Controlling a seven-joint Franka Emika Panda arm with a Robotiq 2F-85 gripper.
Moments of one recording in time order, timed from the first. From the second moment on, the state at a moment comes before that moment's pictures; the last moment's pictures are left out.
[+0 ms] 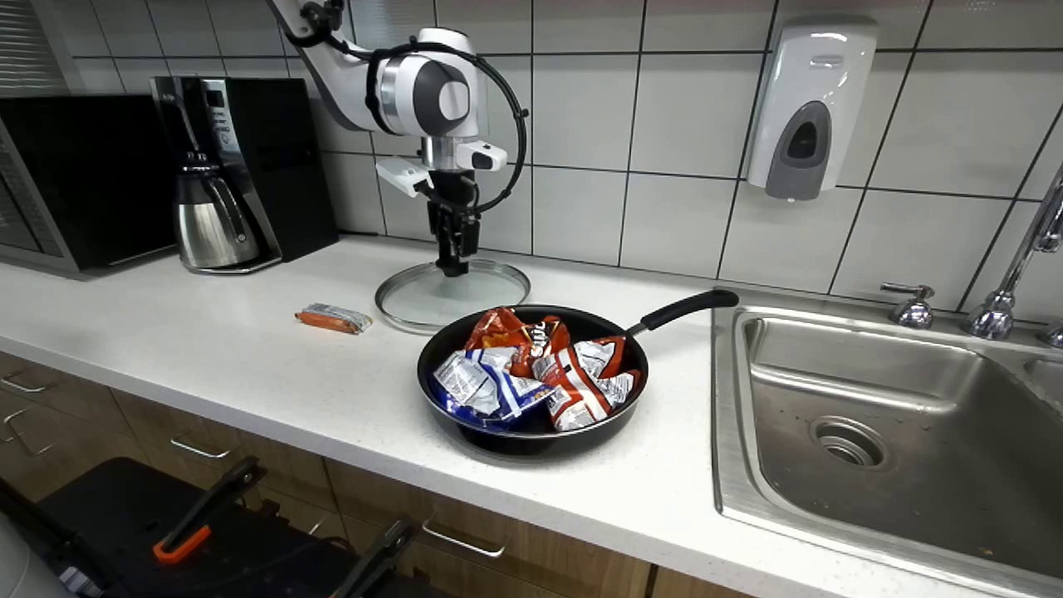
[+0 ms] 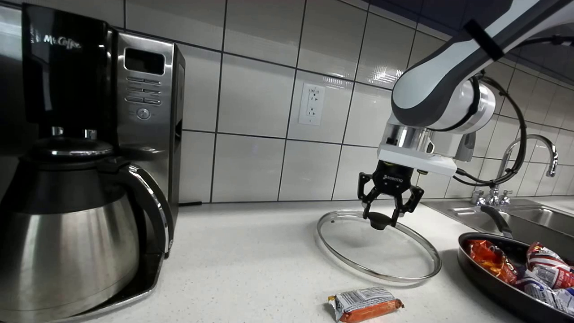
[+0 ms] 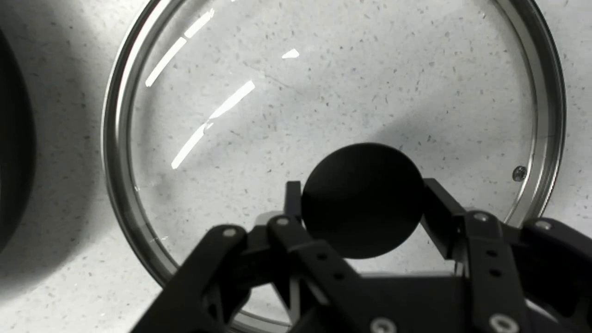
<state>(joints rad) 0.08 0.50 0.00 -1.88 0.09 2.41 0.53</state>
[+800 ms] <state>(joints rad) 0.10 0.49 -0.03 -1.82 0.08 2.36 0.53</state>
